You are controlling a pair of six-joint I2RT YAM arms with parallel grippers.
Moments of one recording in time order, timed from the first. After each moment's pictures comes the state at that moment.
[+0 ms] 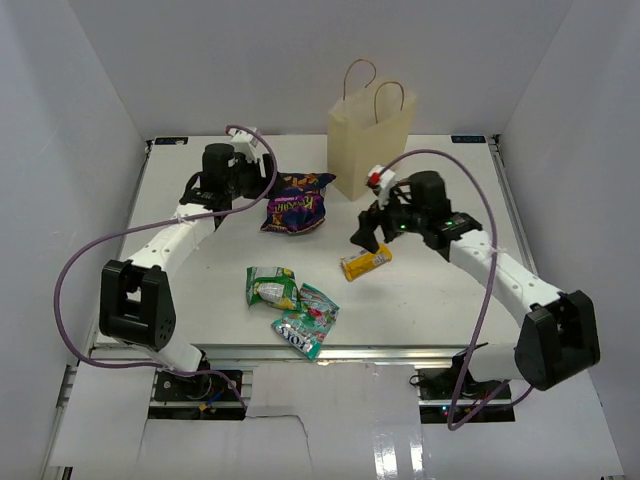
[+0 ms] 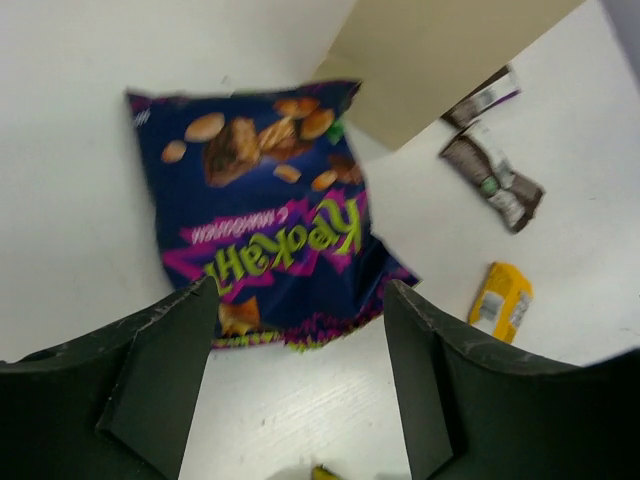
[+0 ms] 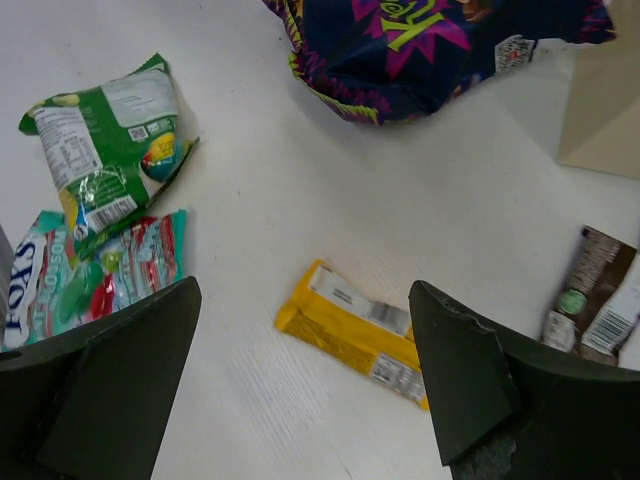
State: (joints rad) left arm -0.24 1.57 1.23 -0.06 0.32 -0.21; right arm 0.39 1.32 1.00 -0.25 -0.61 -0.24
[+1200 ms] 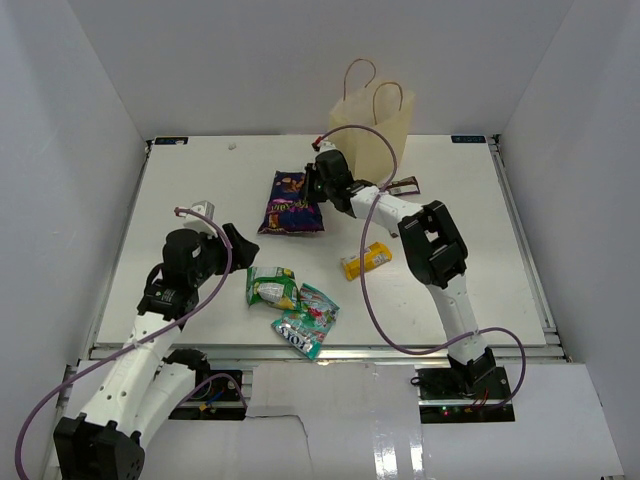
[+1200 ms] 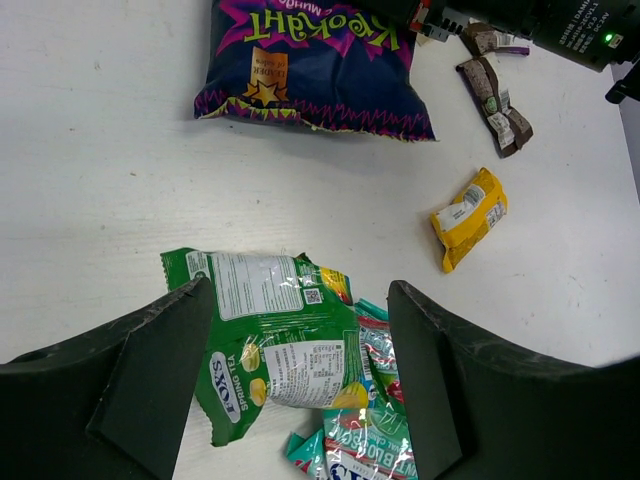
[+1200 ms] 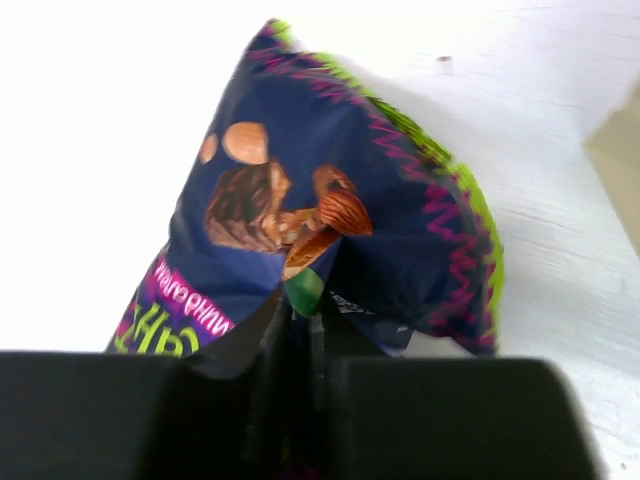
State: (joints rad) left arm -0.22 0.76 0.60 -0.26 0.17 -0.46; right arm 0.64 2.29 1.77 -0.02 -0.02 0.46
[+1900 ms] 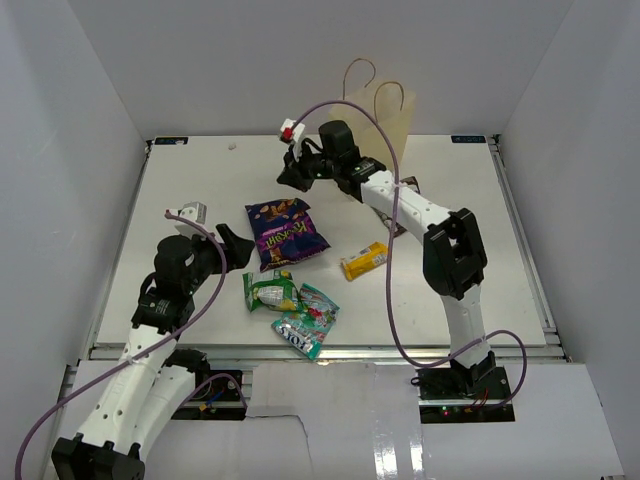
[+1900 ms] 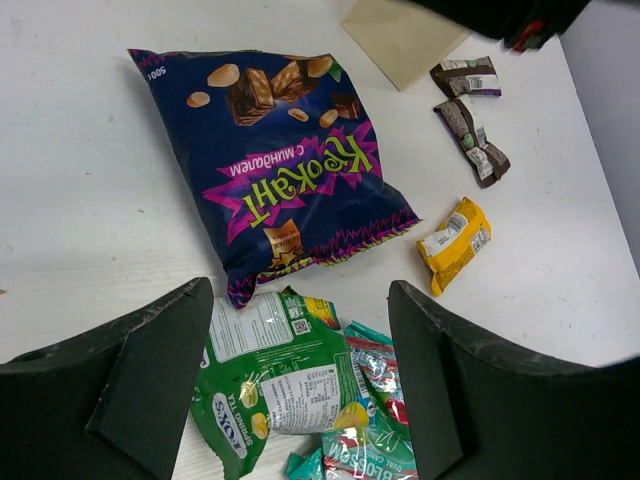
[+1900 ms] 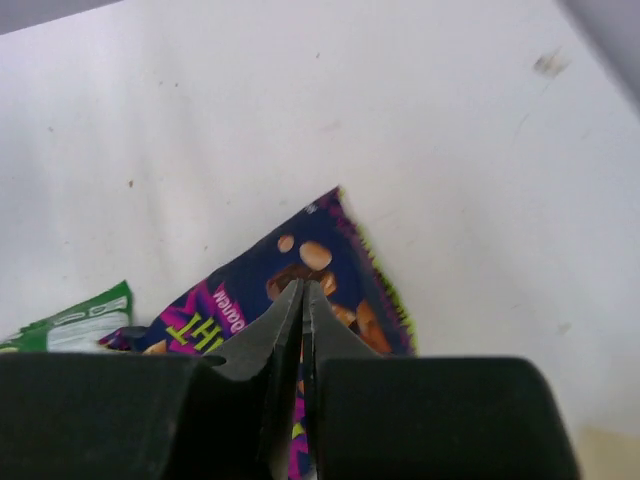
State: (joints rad) left arm -0.22 0.67 0.59 -0.24 0.14 -0.45; right arm 0.66 2.12 1.85 -0.12 -0.60 -0.17
